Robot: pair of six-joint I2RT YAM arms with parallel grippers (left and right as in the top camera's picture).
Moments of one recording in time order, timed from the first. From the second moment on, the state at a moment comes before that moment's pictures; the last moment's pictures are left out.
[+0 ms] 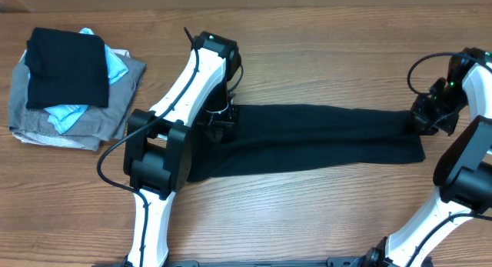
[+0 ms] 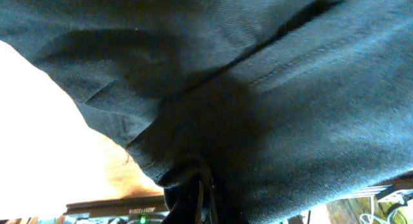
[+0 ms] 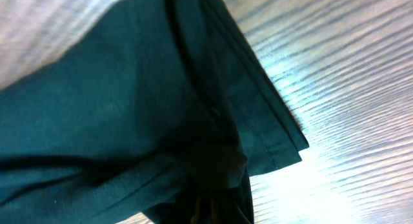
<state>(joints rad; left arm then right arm) -0.38 2.27 1.96 -1.69 0.15 -0.21 -0.43 2.11 1.69 -1.35 -0.06 0.14</state>
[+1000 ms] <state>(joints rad) -0.36 2.27 1.72 -1.63 0.04 -0.23 -0.43 2.11 1.65 -1.36 0.01 0.20</state>
